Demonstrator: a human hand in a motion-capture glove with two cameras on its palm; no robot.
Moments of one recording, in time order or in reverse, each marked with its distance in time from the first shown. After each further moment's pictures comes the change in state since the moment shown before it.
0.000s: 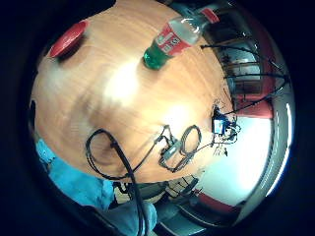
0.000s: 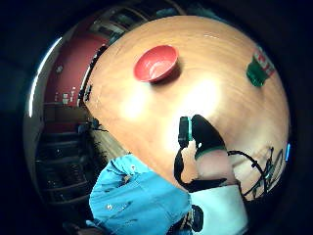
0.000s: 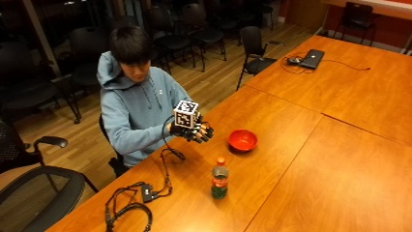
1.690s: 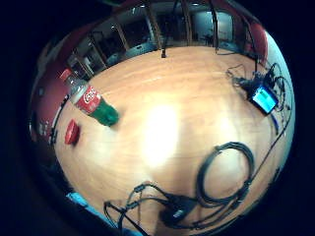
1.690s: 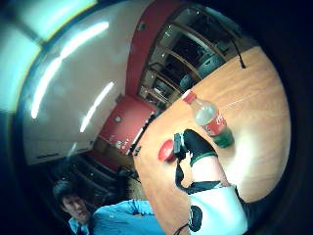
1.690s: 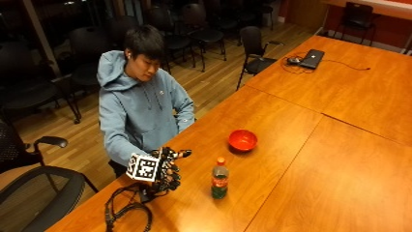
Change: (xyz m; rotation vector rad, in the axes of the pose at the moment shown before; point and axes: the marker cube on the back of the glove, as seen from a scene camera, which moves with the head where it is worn) arm 0.230 0.001 0.023 0.781 -0.726 0.284
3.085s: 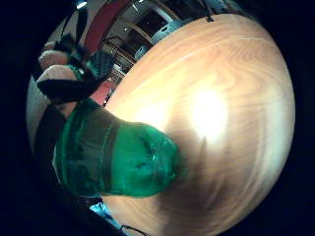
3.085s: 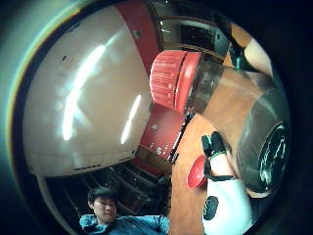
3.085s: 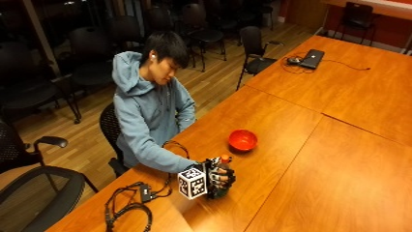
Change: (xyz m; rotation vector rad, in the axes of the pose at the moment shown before) arm -0.014 -0.043 0.196 -0.060 -0.450 0.125
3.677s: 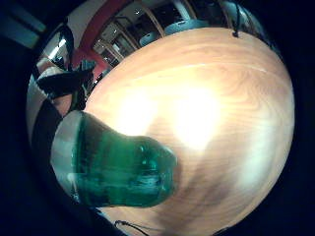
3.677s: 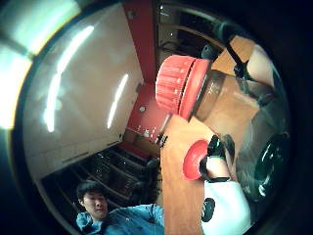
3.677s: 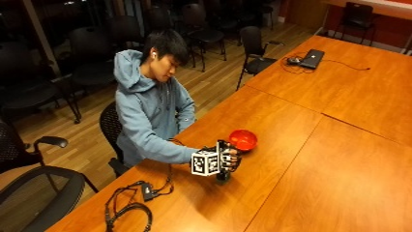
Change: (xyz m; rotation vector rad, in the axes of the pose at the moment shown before) arm -0.052 0.015 0.064 -0.248 0.181 -0.119
